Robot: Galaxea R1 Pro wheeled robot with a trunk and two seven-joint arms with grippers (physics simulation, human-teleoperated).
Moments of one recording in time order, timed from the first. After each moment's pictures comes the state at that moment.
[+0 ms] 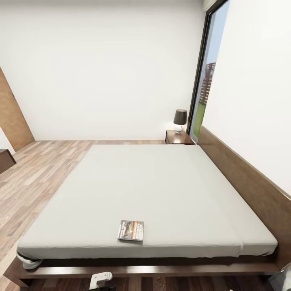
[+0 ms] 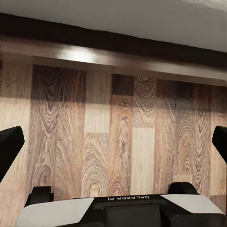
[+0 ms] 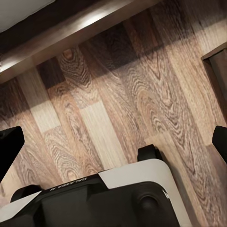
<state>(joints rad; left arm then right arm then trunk) -0.41 -0.02 0.01 -0.16 0.15 -0.05 -0.19 -0.47 -0.17 0.11 0.08 -0.54 -0.01 0.25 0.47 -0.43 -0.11</state>
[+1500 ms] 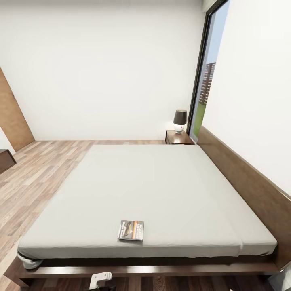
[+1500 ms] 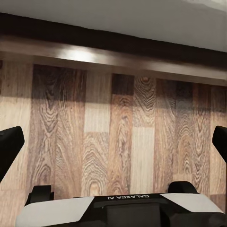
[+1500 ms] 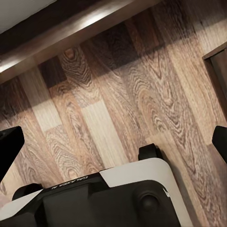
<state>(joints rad) -0.41 -0.02 0.01 -0.16 0.15 -0.05 -0.19 -0.47 -0.17 0.11 0.08 -0.54 -0.01 0.26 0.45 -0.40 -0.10</state>
